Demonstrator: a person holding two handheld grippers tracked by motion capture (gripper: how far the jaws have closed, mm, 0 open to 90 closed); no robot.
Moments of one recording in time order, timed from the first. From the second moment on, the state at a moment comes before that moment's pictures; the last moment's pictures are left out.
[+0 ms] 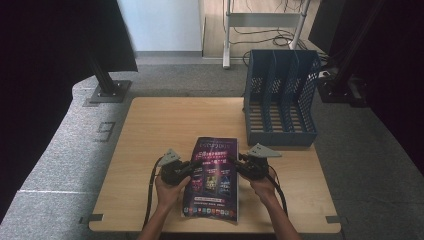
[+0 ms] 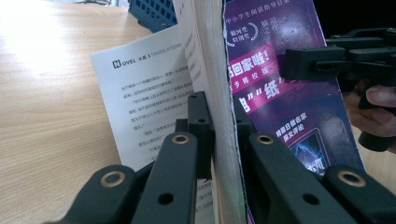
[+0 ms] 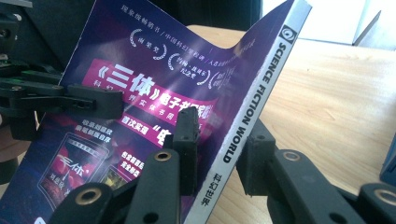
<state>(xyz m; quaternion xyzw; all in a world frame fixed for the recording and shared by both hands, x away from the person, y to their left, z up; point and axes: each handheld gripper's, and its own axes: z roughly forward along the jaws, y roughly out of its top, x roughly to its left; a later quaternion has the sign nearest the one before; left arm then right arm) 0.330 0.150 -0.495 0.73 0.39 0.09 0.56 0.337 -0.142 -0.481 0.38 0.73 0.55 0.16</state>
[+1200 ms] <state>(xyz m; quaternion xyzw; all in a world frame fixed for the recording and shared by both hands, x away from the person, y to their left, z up) 0.330 0.139 -0.458 0.73 0.35 0.14 0.57 0.315 -0.154 -0.448 0.32 0.70 0.60 0.20</state>
